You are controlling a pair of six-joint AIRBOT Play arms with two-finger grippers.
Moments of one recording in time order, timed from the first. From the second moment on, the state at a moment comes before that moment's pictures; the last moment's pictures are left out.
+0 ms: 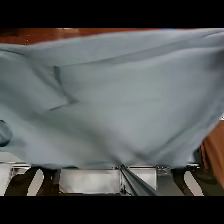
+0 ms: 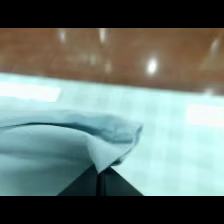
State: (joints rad) left arm 0.29 -0.64 1.52 1.15 -1.35 -1.44; right arm -0.22 -0.73 1.47 -1.09 1.33 1.36
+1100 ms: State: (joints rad) left arm 0.46 -1.42 1.38 1.08 -1.12 -1.41; right arm -0.41 -1.65 1.65 -0.94 1.22 1.40
